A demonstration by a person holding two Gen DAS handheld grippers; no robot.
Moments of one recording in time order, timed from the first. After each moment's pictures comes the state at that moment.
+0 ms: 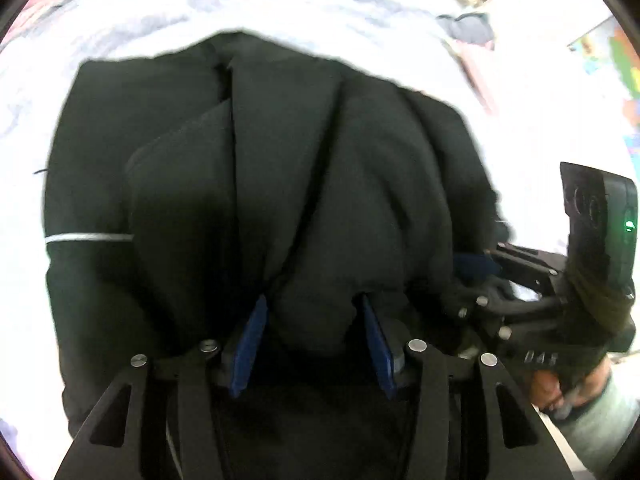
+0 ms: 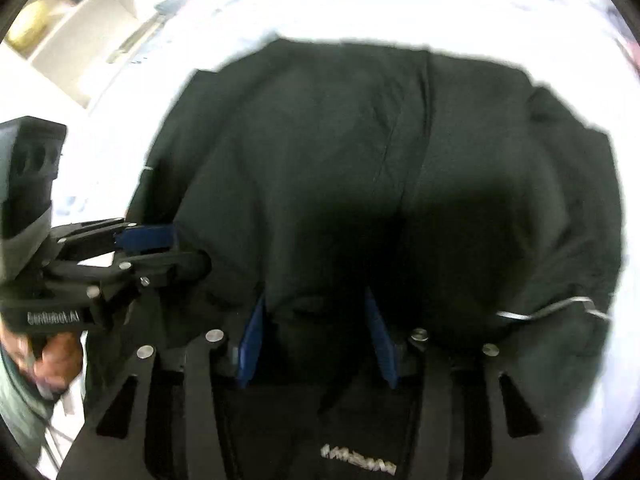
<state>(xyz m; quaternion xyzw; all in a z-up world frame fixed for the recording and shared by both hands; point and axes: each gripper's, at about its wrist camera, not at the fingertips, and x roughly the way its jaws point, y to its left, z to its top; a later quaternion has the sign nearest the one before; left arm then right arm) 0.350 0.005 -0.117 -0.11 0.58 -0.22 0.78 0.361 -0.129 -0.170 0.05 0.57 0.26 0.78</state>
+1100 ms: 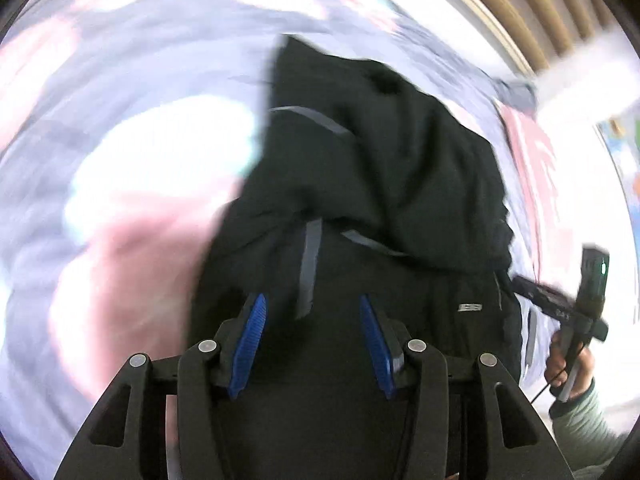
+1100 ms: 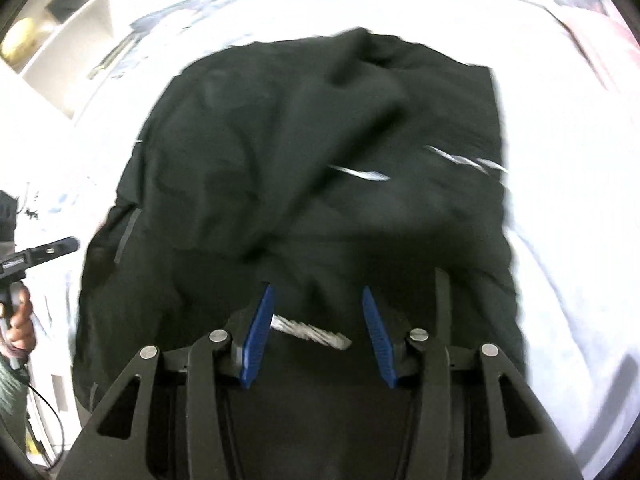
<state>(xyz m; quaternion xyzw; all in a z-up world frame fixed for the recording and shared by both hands) 0.208 0.160 -0.087 -0.22 0.57 -0.09 0.78 0.262 -0.239 -0.149 0.07 0.58 0.18 0.79</state>
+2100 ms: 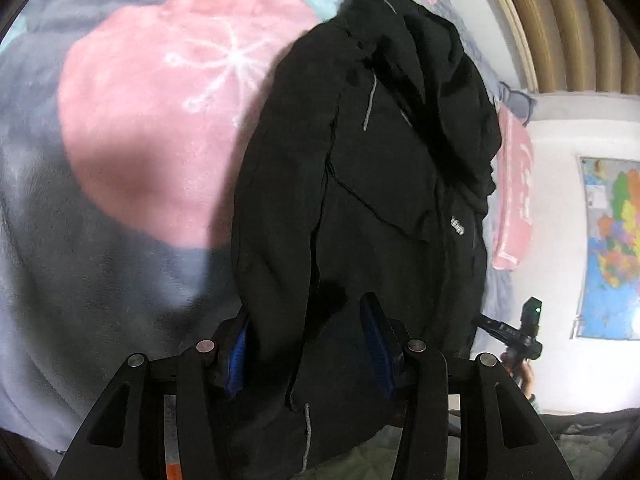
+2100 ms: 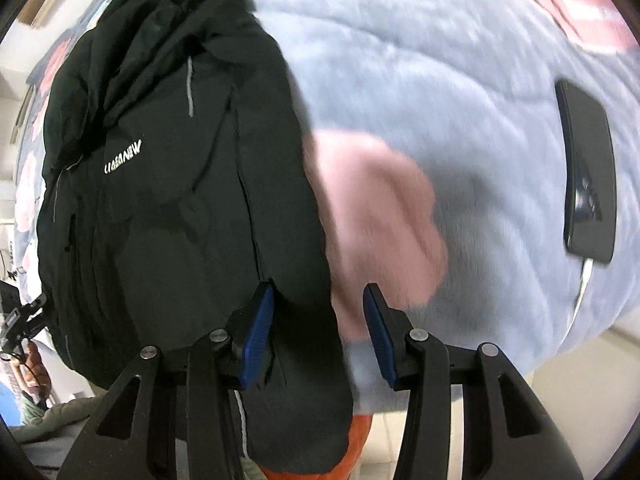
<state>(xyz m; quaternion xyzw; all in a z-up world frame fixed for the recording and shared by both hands) 0.113 0.165 -0.164 -0.33 0.63 -0.14 0.68 0.114 -0.400 -0.219 0.19 0.70 0.05 0.69</state>
